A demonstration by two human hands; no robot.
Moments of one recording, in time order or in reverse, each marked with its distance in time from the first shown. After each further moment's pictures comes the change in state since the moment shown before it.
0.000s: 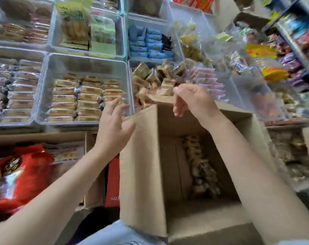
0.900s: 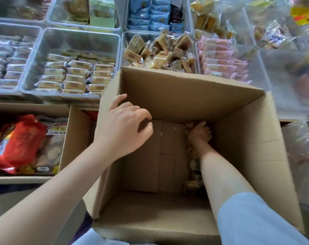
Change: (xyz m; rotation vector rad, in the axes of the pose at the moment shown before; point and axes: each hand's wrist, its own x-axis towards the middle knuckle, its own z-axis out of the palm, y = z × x) left_hand -0.044 0.075 0.116 0.660 0.049 0.320; right_hand 0.018 0.363 -0.021 -0.667 0.183 0.782
